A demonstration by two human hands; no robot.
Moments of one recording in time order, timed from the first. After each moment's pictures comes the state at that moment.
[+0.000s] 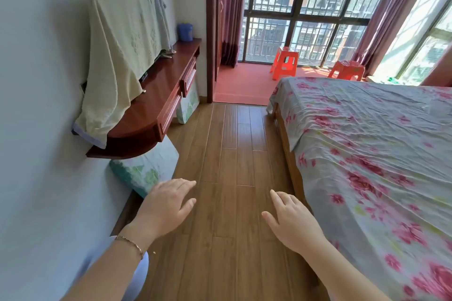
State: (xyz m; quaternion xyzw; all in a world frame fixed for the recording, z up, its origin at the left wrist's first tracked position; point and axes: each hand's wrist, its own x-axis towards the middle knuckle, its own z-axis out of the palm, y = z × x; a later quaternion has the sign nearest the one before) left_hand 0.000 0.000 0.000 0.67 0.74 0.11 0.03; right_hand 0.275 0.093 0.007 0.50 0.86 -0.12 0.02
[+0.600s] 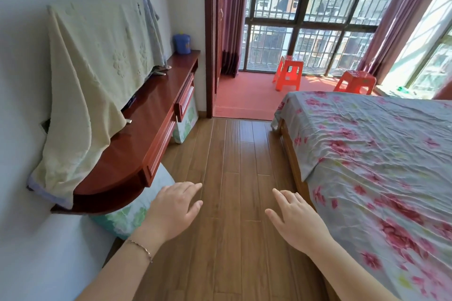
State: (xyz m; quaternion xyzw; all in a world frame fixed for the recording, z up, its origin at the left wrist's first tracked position) left_hand -0.098 0.230 -0.004 0.67 0.73 0.12 0.02; right_hand 0.171 0.315 0.023 0.50 0.86 -0.13 -0.01
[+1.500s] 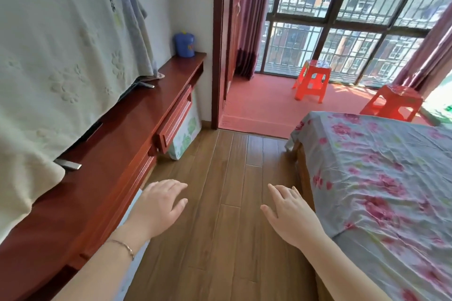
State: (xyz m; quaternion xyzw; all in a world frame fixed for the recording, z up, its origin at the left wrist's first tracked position) left_hand -0.207 0.564 -0.020 0.62 0.78 0.11 0.02; right_hand 0.065 0.695 0.006 0.44 0.89 -0.11 -0.01
